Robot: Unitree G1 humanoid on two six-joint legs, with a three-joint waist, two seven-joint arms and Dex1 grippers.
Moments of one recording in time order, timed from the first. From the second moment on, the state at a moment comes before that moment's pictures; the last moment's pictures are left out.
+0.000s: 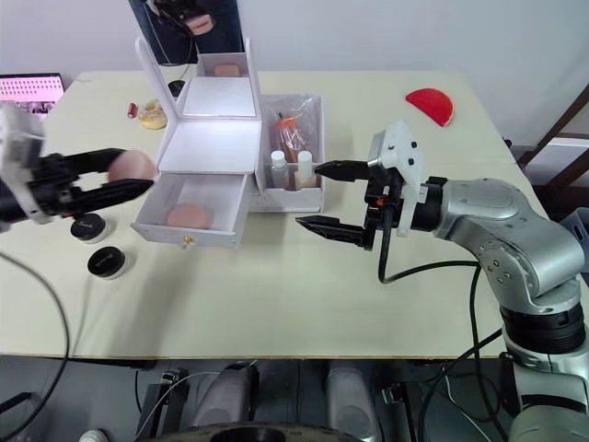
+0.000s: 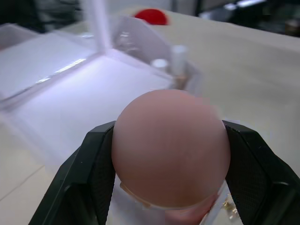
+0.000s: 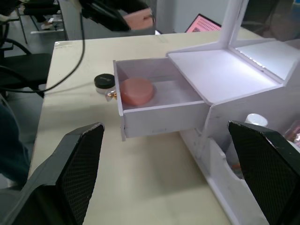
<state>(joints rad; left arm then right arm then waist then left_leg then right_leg) -0.46 1.01 0.21 -0.10 -0.71 0.62 -1.12 -0.53 -0.78 -0.08 -0.49 0.77 0.77 0.87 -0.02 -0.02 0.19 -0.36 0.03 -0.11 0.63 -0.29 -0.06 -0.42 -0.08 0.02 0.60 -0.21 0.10</state>
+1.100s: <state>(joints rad) -0.91 0.73 -0.25 0.49 -0.23 0.21 -1.61 -0.52 -0.78 -0.11 -0.59 0.82 0.80 0.71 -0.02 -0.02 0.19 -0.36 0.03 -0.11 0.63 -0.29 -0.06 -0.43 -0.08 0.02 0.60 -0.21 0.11</state>
